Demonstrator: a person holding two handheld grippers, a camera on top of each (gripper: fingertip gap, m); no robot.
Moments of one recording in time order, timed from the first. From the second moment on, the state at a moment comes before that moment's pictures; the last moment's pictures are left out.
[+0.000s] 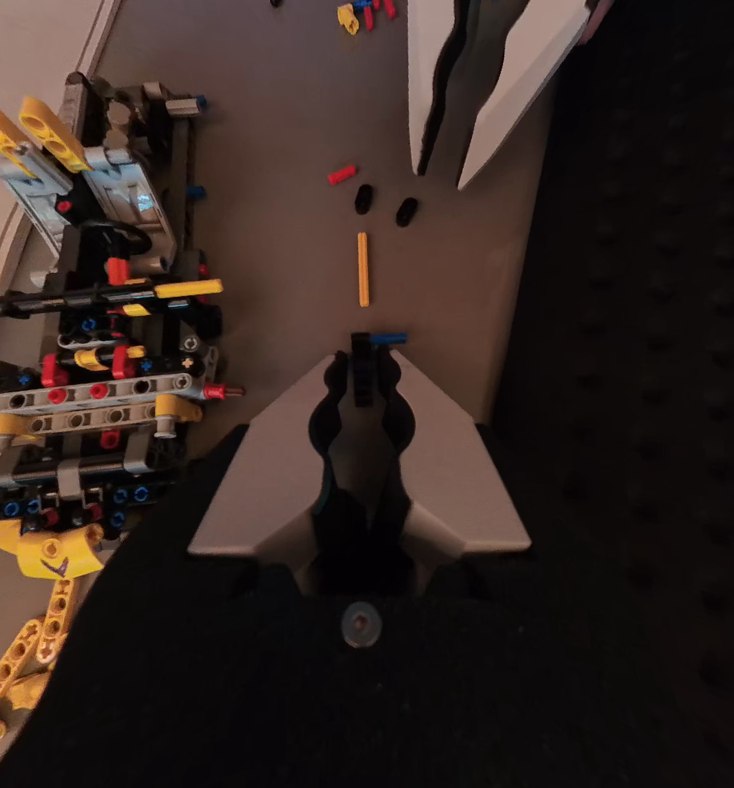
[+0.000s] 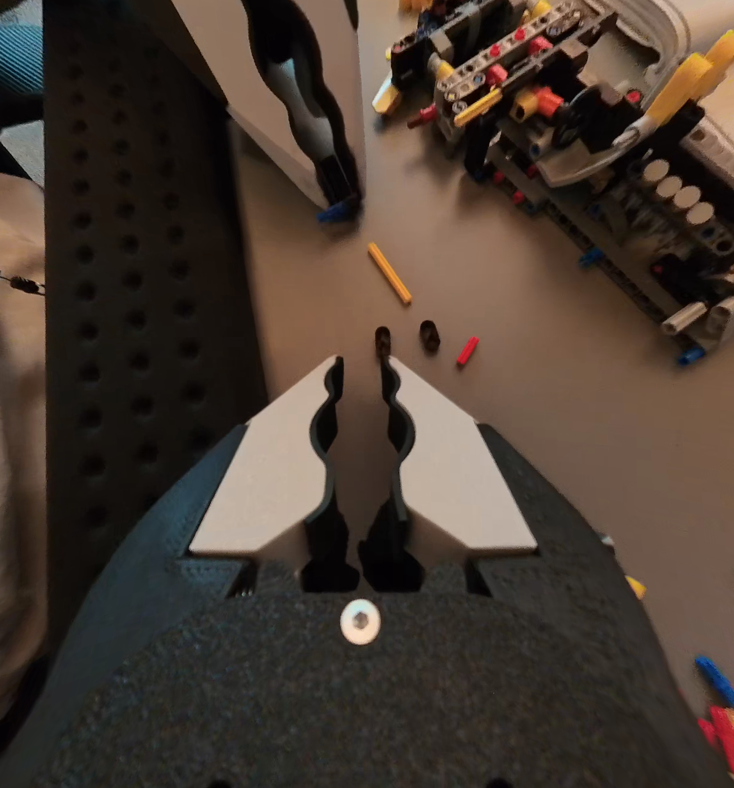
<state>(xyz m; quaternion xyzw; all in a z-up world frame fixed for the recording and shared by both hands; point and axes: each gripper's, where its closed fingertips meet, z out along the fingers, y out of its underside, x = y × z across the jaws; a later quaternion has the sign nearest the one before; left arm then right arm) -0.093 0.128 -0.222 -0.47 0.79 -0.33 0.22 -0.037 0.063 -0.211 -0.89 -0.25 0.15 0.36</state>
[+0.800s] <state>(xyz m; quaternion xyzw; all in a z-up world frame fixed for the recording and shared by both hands) -0.097 0.126 -0.192 -0.46 0.76 -0.38 0.24 -0.013 0.093 -0.218 -0.88 -0.24 0.11 0.40</state>
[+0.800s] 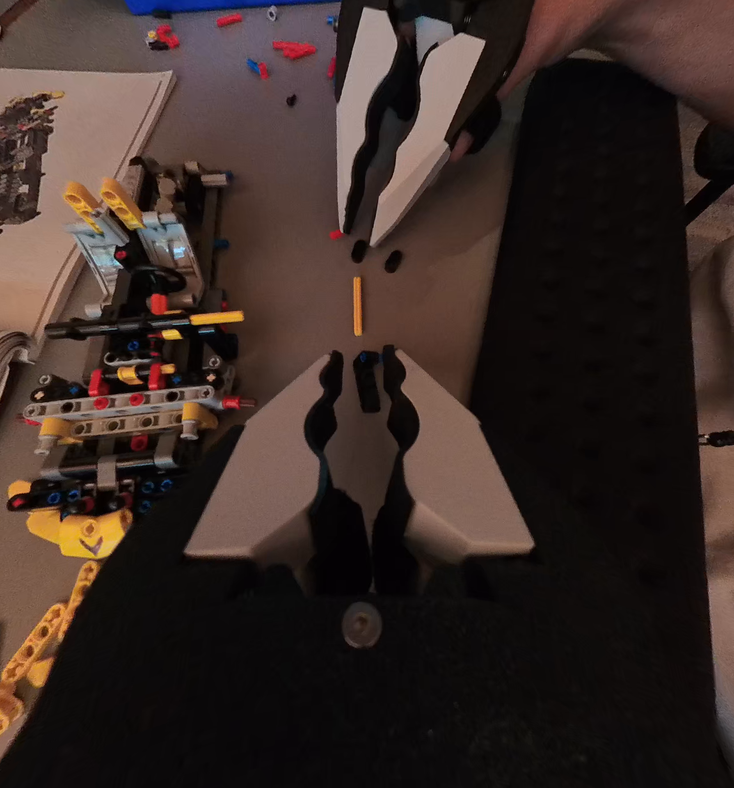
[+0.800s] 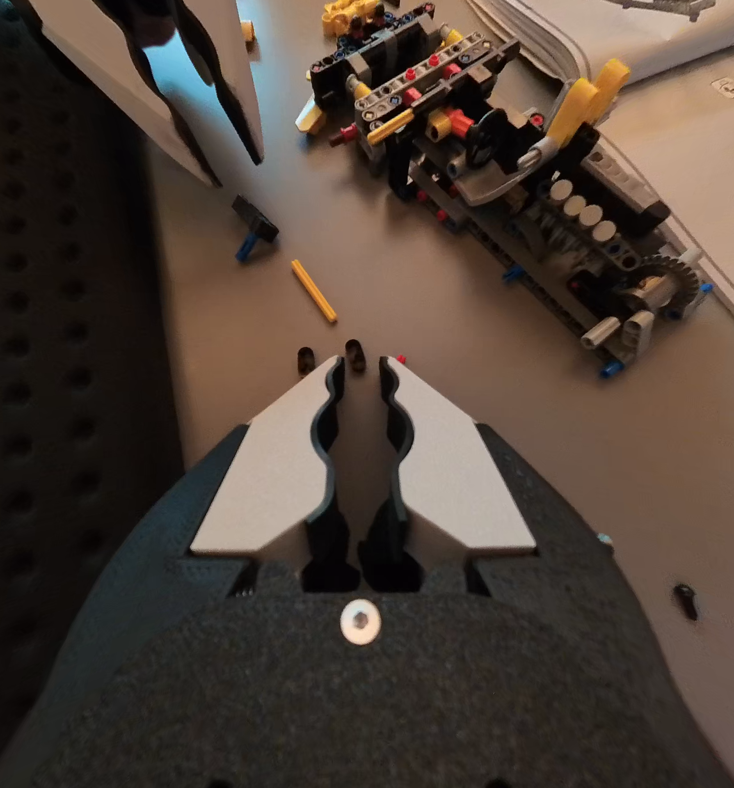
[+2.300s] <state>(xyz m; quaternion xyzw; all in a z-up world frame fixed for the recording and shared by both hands) -0.072 0.106 -0.120 -0.50 0.54 -0.68 0.04 -0.073 0.119 -0.119 -0.65 -0.40 -0.10 0.64</state>
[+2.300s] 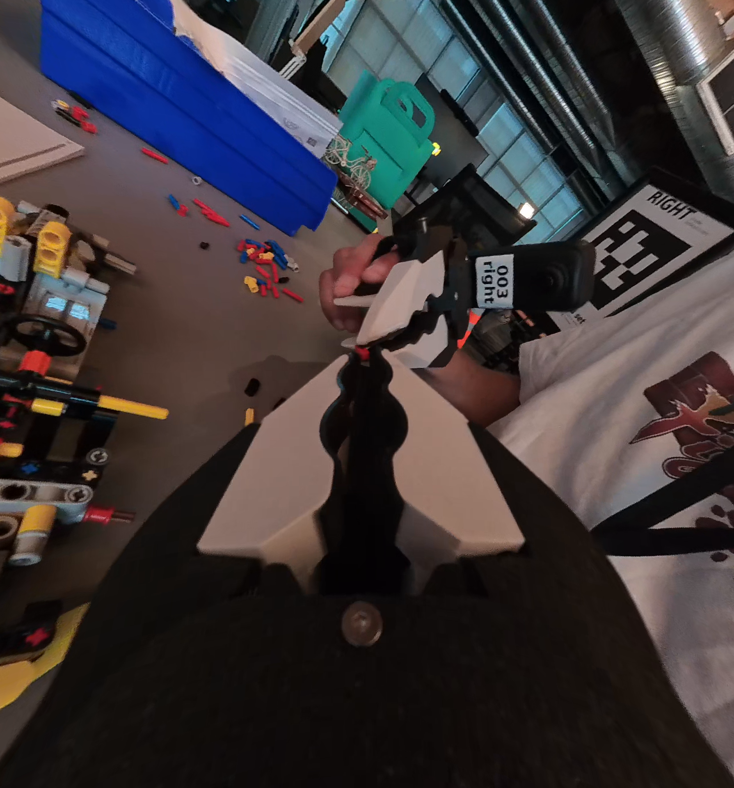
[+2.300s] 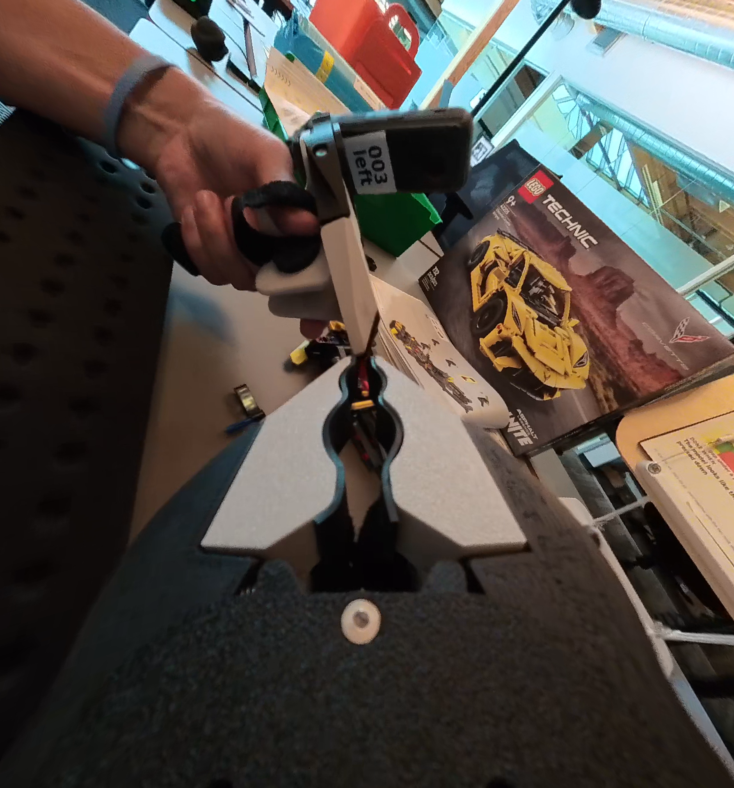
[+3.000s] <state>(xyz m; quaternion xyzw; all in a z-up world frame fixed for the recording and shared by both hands) -0.083 0.099 -0.083 -0.26 0.65 -0.55 0.46 -0.087 0.091 -0.082 -0.61 -0.08 0.64 0.45</state>
